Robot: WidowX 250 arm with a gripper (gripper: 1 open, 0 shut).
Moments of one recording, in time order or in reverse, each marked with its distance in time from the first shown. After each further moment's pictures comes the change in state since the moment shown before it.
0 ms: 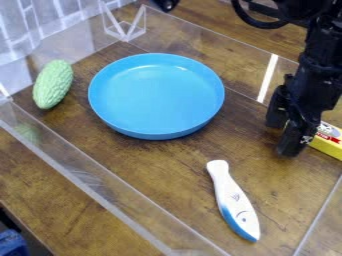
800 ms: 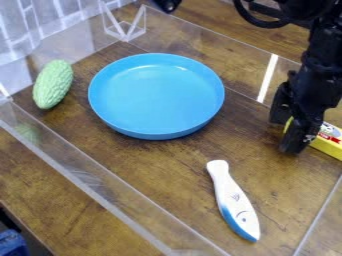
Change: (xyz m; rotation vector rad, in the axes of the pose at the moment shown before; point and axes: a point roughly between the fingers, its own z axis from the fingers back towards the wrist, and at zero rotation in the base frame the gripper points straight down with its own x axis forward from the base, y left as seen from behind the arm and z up) arm 0.011 0.001 0.002 0.053 -0.033 -0.010
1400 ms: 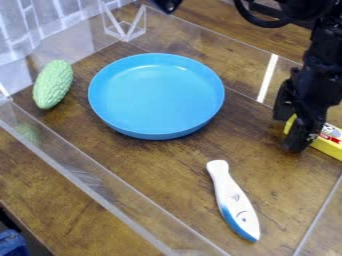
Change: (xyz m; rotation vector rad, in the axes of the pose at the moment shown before) arm 0.007 0.002 0.001 0.029 -0.035 0.006
